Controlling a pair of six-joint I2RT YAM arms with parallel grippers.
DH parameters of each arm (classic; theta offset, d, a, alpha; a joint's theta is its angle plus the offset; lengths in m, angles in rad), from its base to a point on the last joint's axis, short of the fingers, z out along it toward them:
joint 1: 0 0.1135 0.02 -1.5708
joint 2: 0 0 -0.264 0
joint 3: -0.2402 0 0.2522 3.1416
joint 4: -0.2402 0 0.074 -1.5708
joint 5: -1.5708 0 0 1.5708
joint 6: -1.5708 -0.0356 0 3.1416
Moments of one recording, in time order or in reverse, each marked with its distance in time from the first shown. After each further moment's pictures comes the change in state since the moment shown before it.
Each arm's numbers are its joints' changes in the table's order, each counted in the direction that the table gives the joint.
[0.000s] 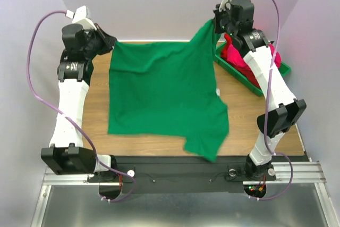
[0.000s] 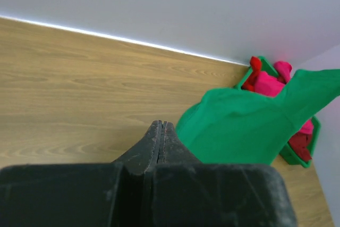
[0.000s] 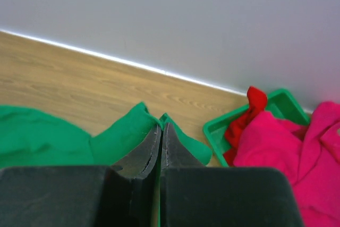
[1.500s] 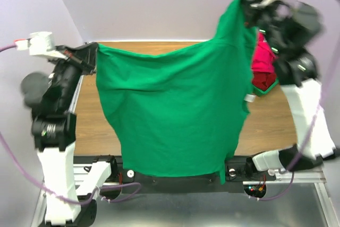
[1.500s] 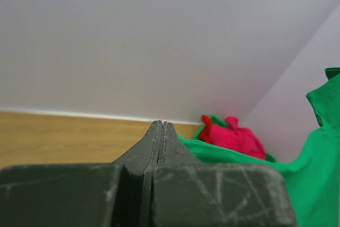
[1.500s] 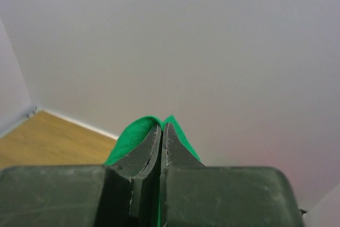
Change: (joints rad) left arm 0.000 -0.476 0.045 0.036 0.025 0.047; right arm 0.000 -0.436 0.093 0.162 0.101 0.120
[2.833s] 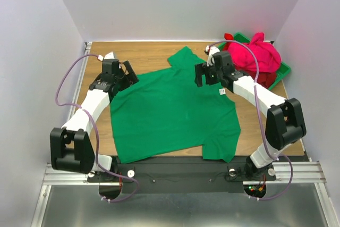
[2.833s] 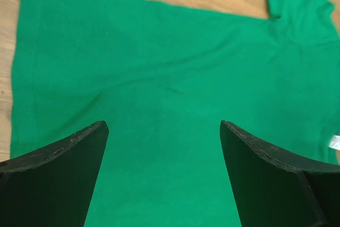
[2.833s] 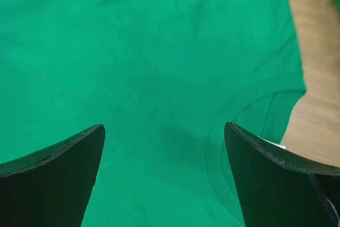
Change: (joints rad) left arm -0.168 0.486 0.484 0.044 0.303 0.098; right arm 0.050 0.272 0.771 0.094 0.093 -0.253
